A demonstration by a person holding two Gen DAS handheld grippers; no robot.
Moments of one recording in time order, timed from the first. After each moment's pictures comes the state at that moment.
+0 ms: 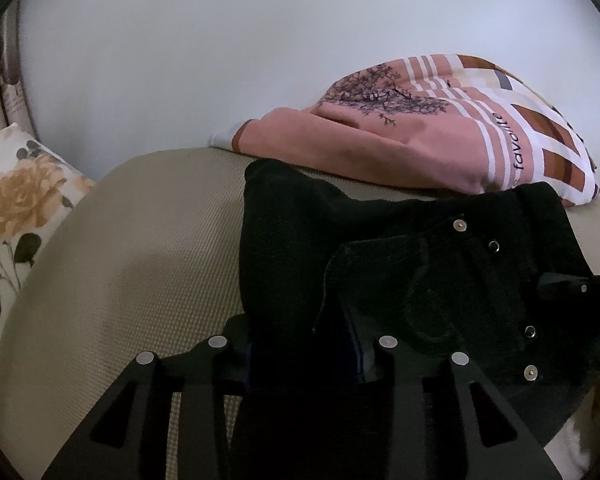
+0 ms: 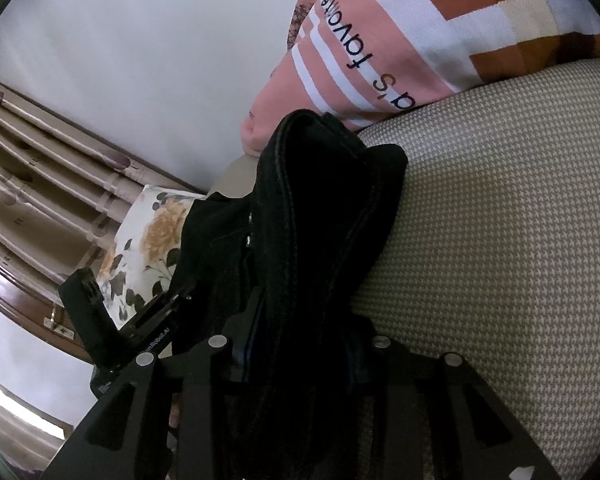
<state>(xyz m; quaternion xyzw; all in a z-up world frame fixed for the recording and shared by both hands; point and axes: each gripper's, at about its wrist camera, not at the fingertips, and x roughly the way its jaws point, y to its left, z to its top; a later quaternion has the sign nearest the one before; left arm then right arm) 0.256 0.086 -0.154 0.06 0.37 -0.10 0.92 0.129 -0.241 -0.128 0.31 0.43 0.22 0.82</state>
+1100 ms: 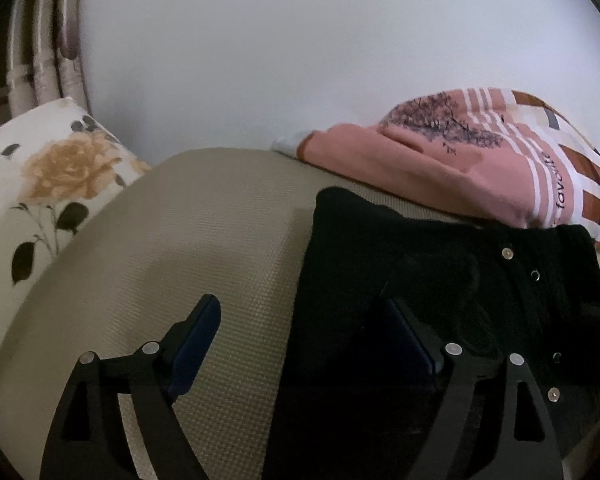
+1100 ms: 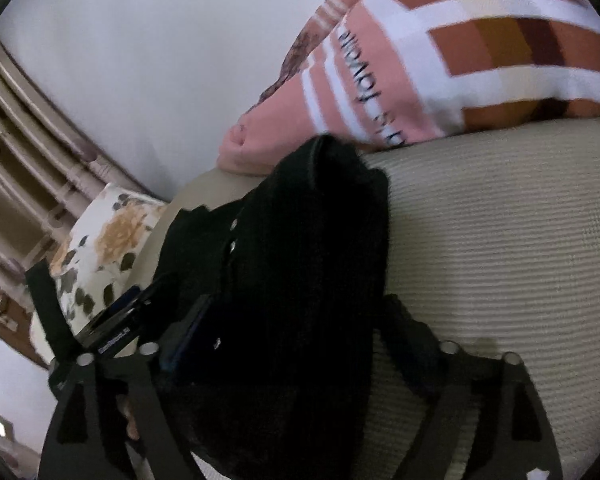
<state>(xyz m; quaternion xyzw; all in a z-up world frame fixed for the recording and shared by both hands) 0.246 0.113 -0.148 0.02 0.34 -0.01 0.94 0.119 -0.211 -0.113 0.23 0.39 0.12 0.89</state>
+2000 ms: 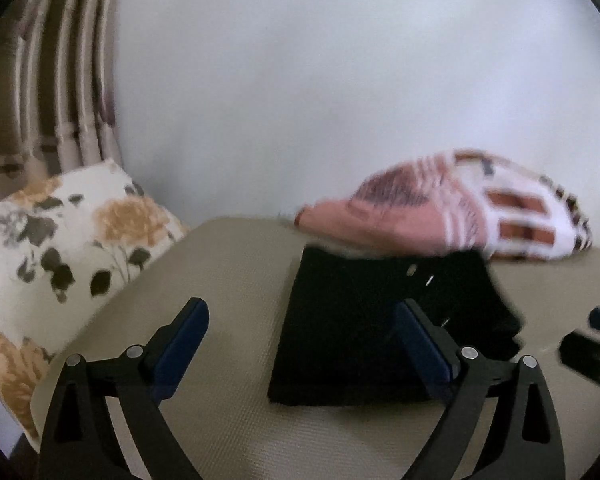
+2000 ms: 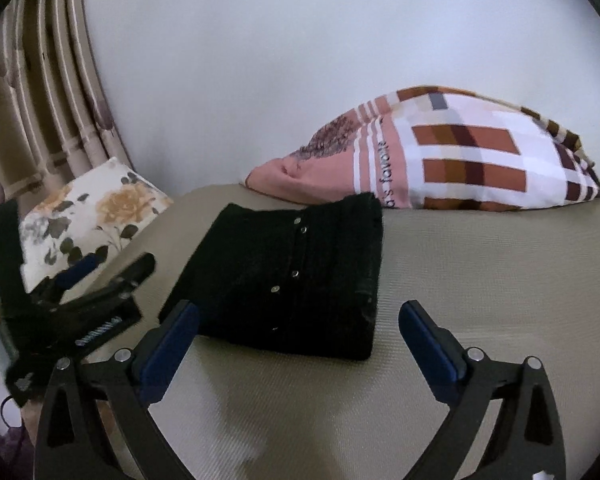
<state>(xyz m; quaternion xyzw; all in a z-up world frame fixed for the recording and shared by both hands) 0.087 0.092 -0.057 0.03 0.21 -0.01 0.98 -0.036 -0.145 -0.022 0.08 0.30 0.07 0.95</state>
